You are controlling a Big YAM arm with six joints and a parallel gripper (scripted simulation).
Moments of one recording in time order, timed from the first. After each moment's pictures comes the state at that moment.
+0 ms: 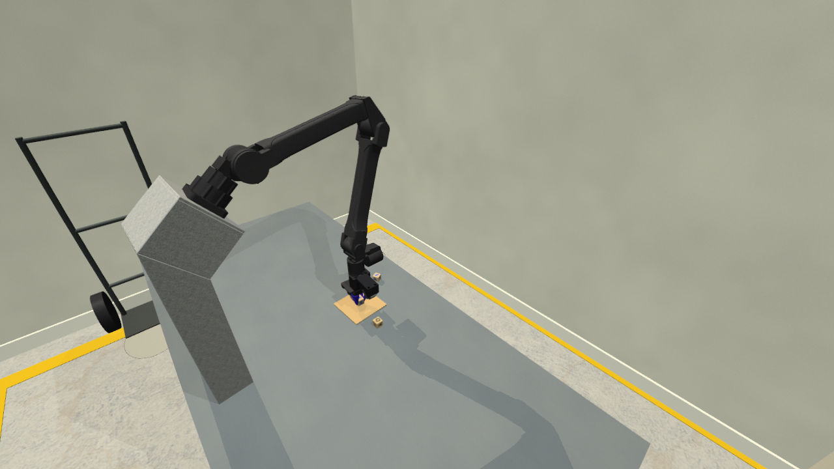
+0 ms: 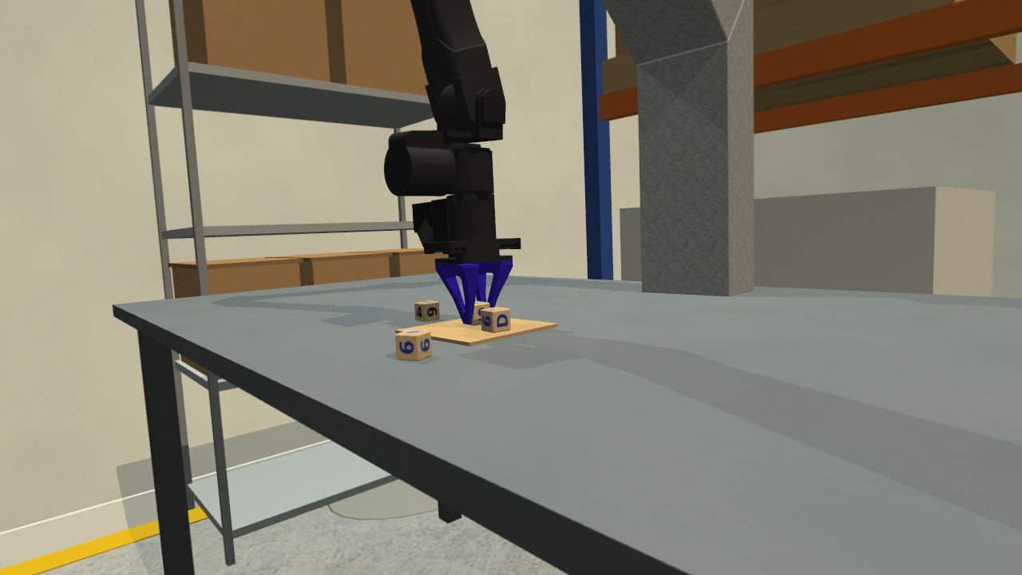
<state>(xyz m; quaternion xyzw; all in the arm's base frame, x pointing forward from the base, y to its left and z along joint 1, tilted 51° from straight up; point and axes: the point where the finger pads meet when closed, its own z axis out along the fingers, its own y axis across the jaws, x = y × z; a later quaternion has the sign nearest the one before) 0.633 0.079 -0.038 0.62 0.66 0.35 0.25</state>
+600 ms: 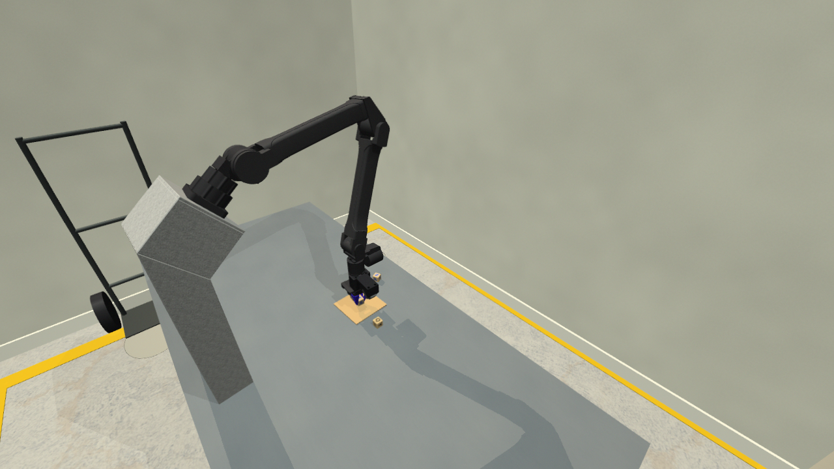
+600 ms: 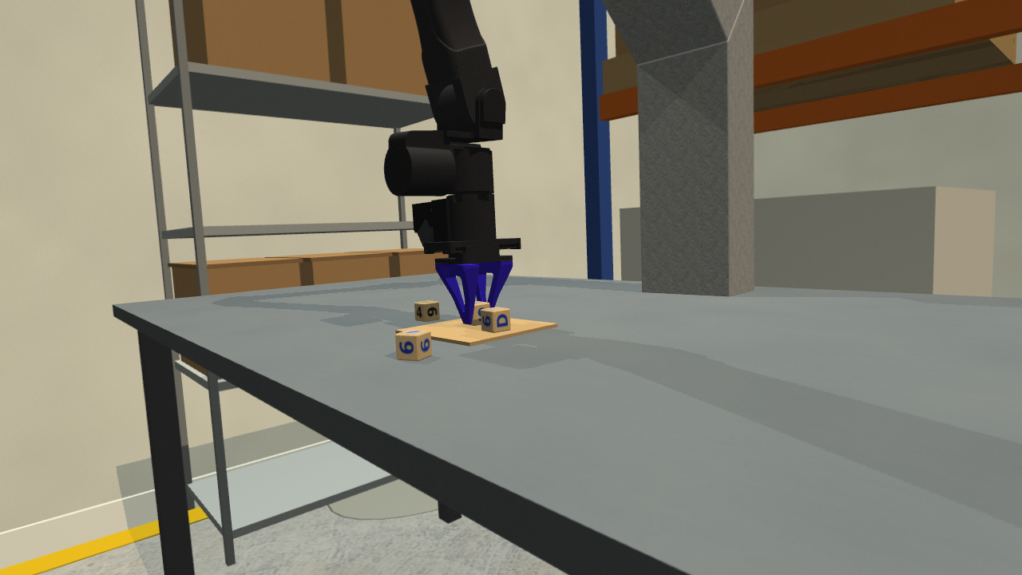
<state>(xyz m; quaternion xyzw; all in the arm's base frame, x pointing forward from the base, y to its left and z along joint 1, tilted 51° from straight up) 0.633 0.079 -0.038 0.62 0.66 0.35 0.25</state>
